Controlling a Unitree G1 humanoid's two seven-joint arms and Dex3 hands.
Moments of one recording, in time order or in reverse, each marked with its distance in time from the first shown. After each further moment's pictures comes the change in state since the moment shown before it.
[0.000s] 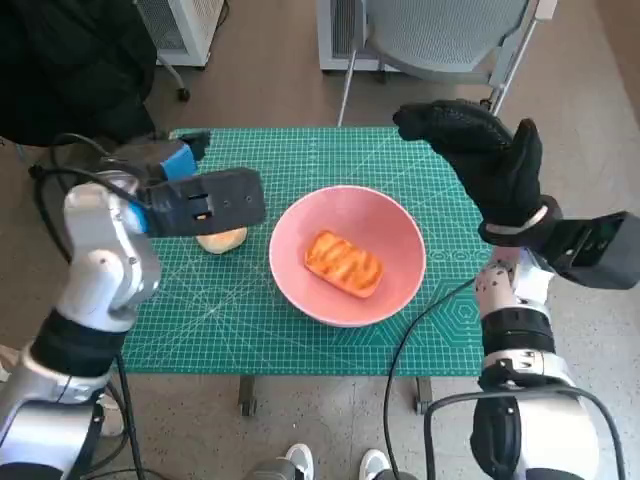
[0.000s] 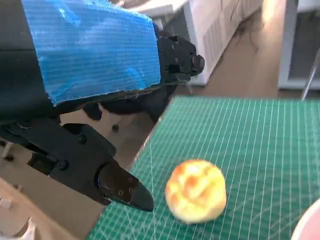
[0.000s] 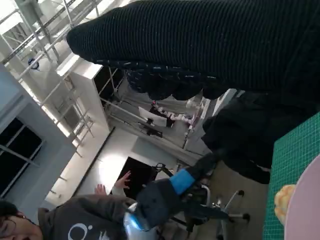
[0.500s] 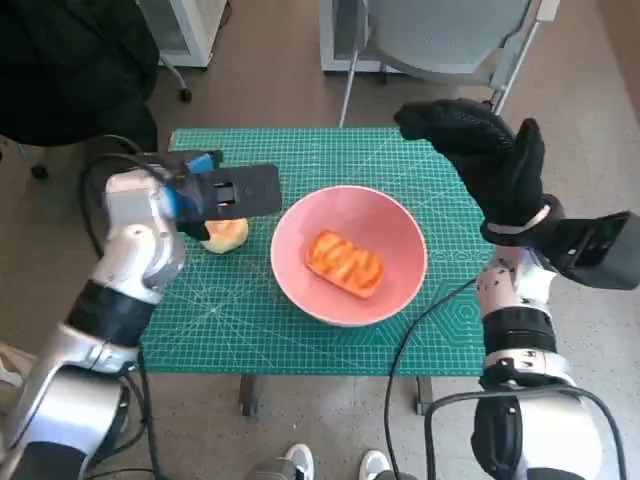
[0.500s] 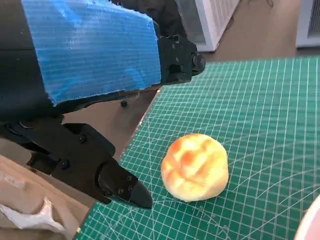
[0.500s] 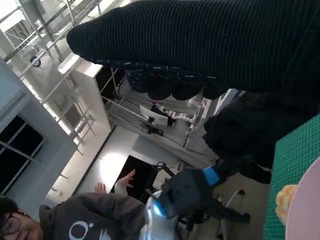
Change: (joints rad) left arm -0.146 -0.098 -0.085 0.372 -0.017 -0.102 0.068; right arm -0.004 -0.004 -0.007 0.000 0.000 0.000 0.003
